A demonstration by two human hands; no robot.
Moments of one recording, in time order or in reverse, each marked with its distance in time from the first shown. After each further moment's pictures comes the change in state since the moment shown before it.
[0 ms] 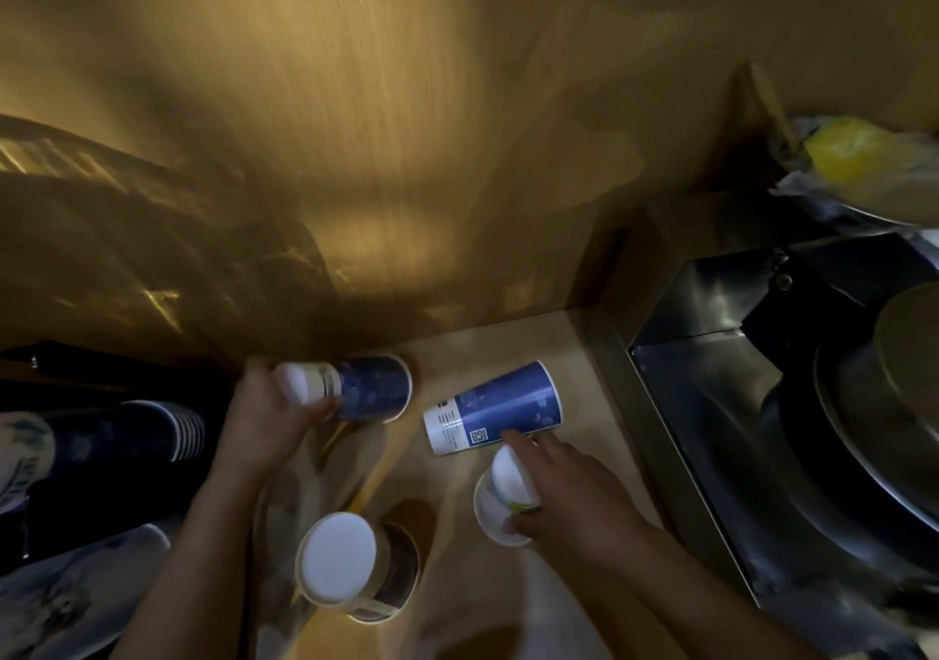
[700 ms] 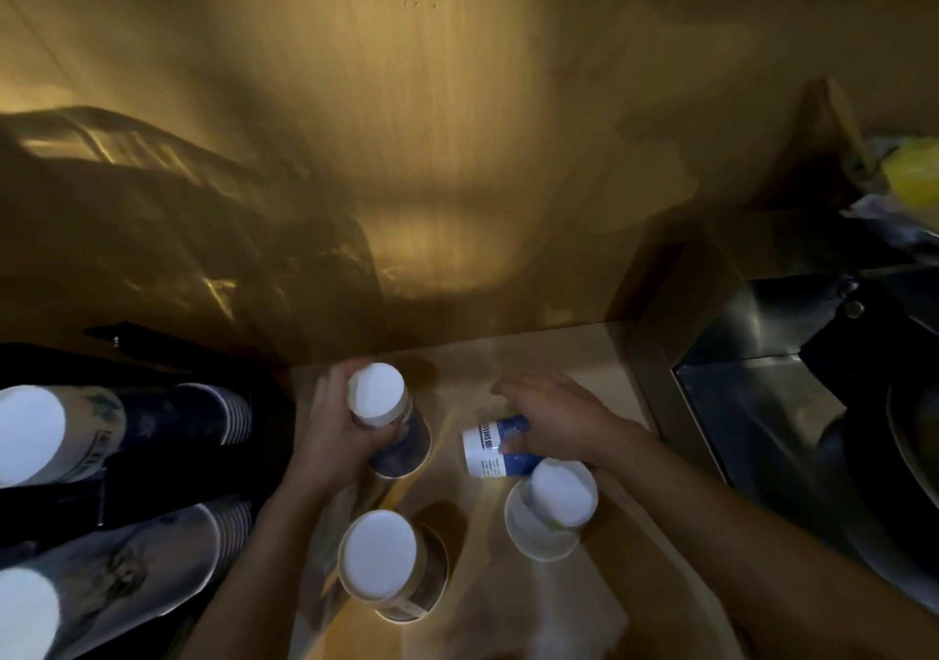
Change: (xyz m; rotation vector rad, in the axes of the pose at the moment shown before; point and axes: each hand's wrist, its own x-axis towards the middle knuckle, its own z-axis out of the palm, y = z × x) left_hand -0.019 -0.014 0.021 -0.102 -0.081 0.195; right_hand 0.088 -0.020 -0.038 -0.125 -0.100 -0.234
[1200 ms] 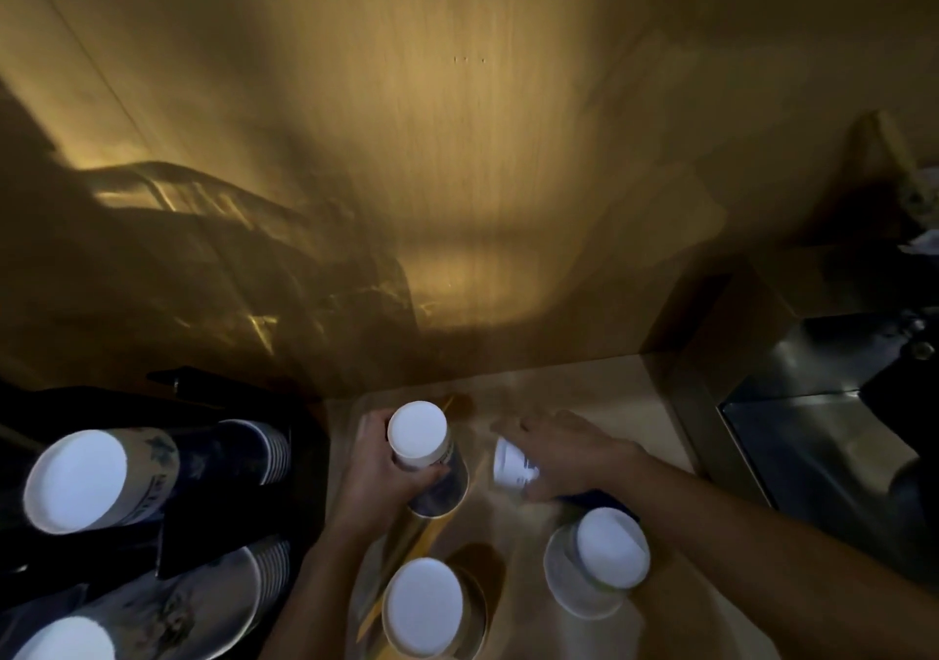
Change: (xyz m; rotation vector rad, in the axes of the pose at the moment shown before) left_hand 0.001 -0.011 0.007 -0.073 -0.016 -0.061; right_hand 0.046 0.007 0.027 -0.124 -0.122 -0.128
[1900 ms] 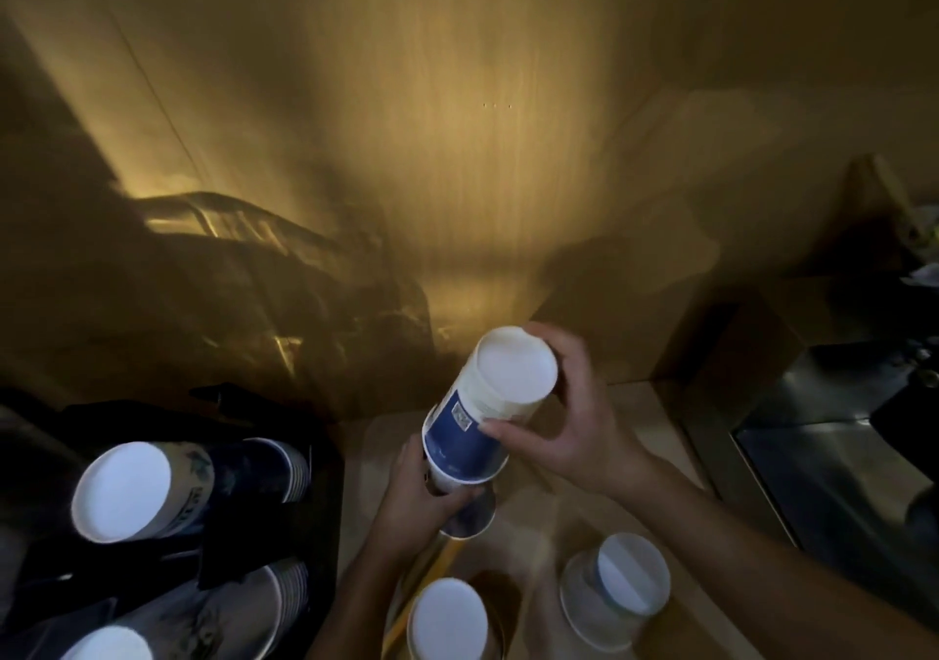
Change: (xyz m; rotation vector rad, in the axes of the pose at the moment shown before) left_hand 0.003 -0.006 0.015 -0.175 -0.116 0.041; right_hand -0.044 -0.074 -0.082 0.735 0.890 -0.285
